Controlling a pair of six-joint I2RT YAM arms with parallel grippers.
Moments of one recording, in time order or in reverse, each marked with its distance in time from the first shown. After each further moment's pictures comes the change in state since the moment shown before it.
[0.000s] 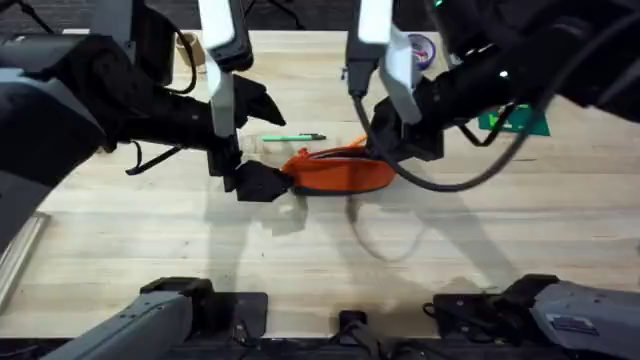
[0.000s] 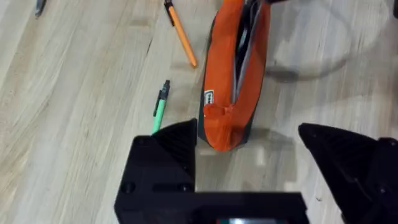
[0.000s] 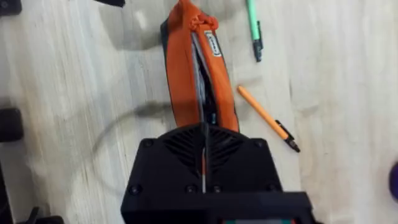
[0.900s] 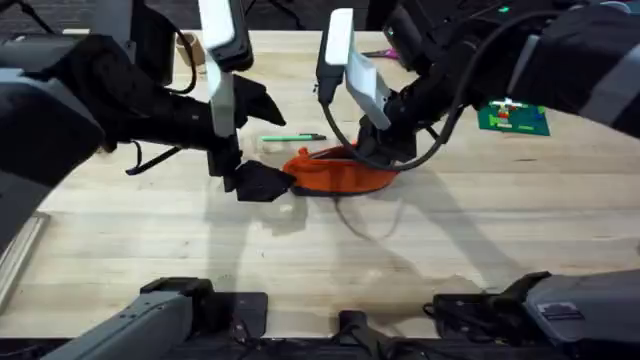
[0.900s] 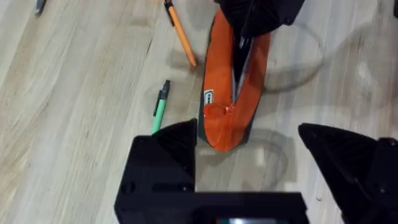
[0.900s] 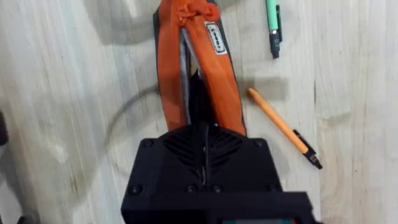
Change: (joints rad) left arm 0.000 0.000 0.000 0.000 0.000 0.000; right arm 0.000 0.186 0.001 0.060 0.000 -0.003
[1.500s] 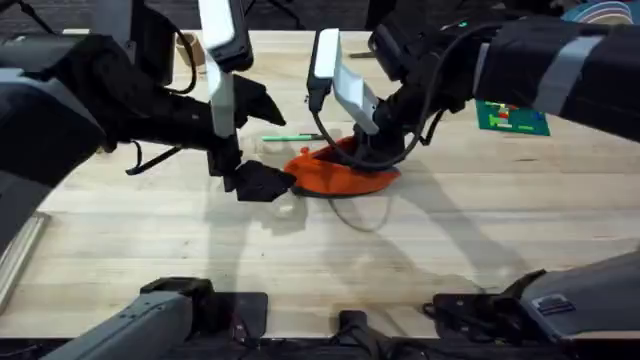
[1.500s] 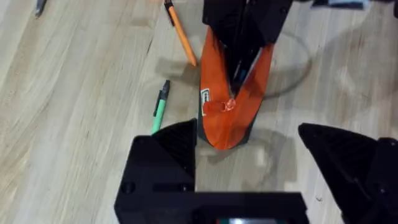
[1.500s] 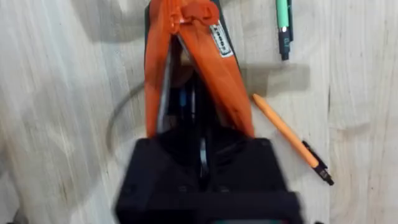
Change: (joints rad) left arm 0.000 0.000 0.000 0.000 0.000 0.000; right arm 0.000 0.102 0.003 0.035 -0.001 0.001
